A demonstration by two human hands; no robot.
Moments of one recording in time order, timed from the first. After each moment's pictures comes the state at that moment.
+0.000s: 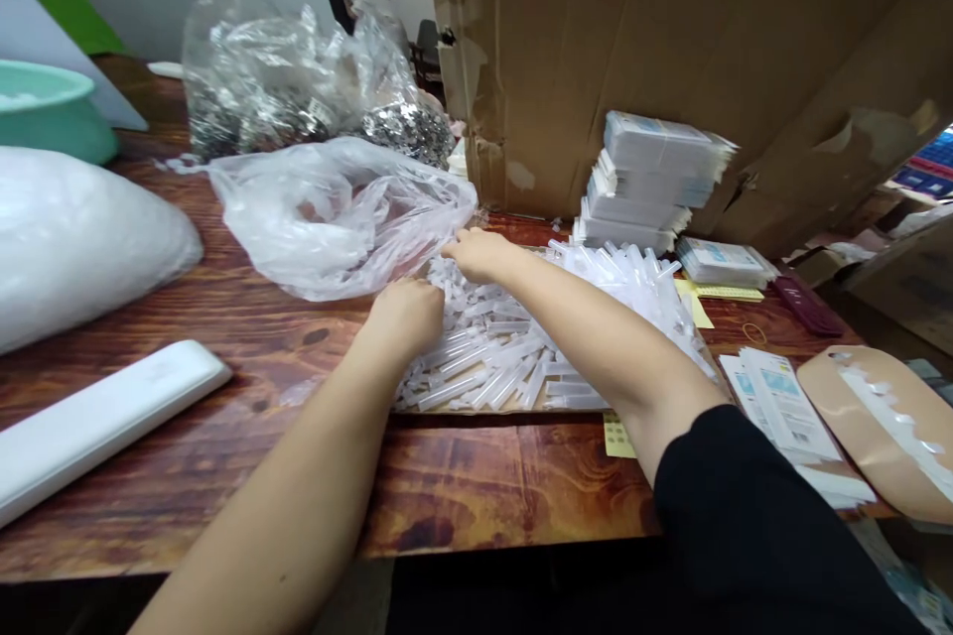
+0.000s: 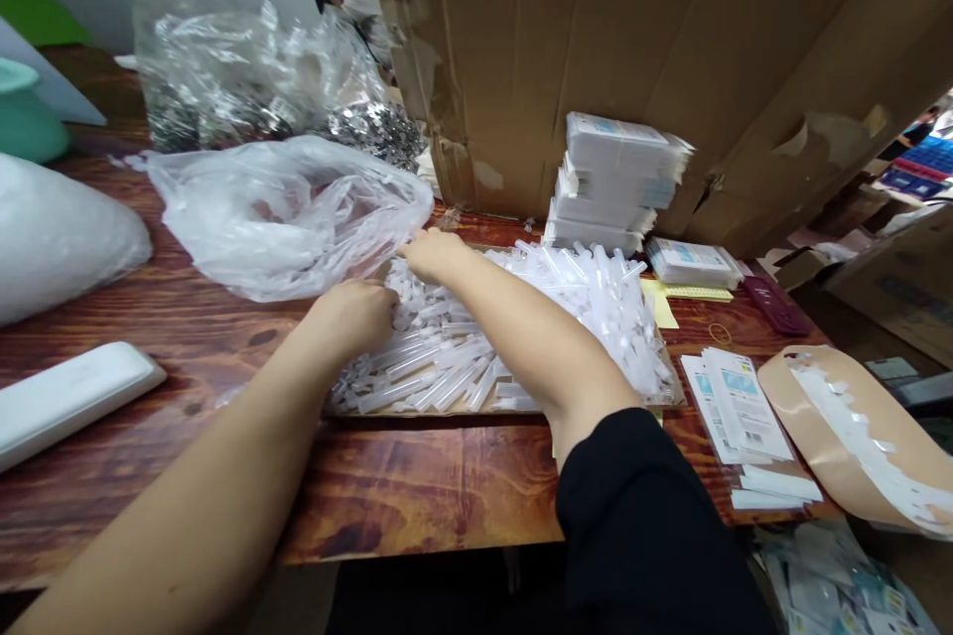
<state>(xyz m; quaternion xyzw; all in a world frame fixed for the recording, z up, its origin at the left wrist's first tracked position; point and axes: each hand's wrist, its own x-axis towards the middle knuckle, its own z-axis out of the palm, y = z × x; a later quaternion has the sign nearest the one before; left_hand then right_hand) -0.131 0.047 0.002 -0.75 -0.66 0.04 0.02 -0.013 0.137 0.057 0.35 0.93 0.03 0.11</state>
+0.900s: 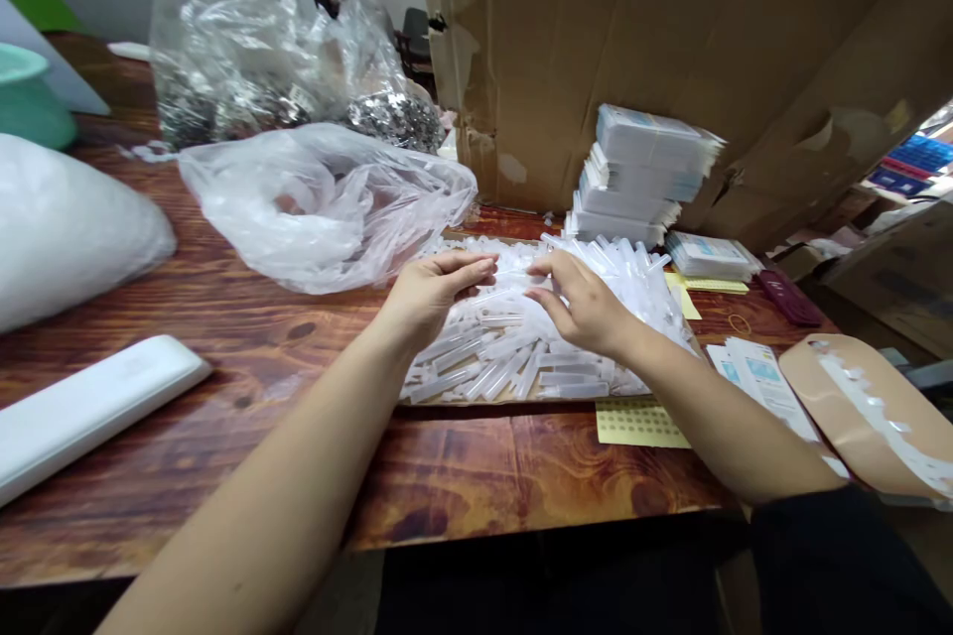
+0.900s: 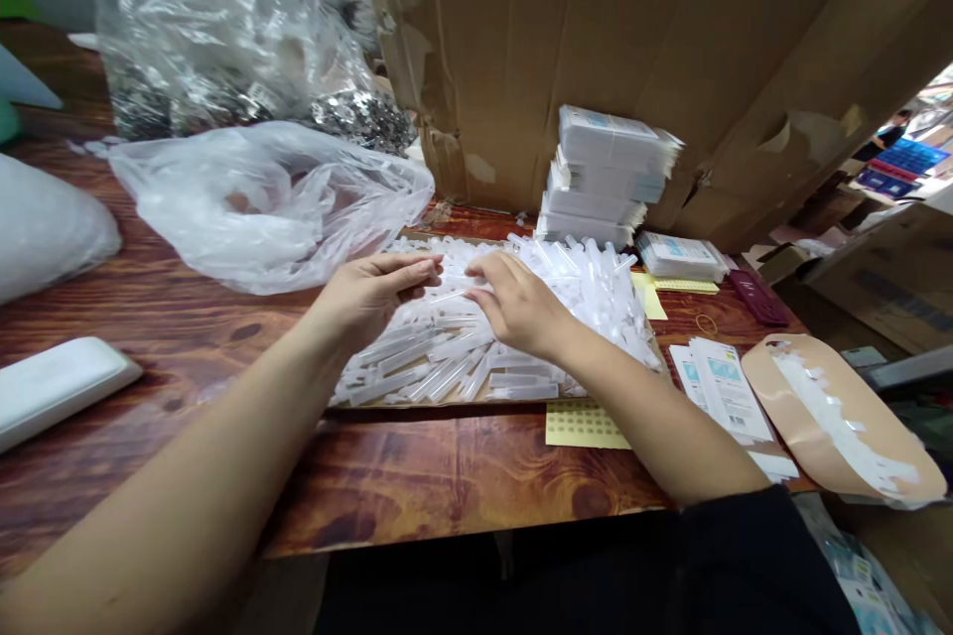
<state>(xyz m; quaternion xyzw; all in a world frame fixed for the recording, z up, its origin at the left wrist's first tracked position) -0.092 0.038 0.012 -0.51 -0.49 -0.54 -0.46 0.131 0.043 0.039 0.30 0.91 -0.07 -0.29</state>
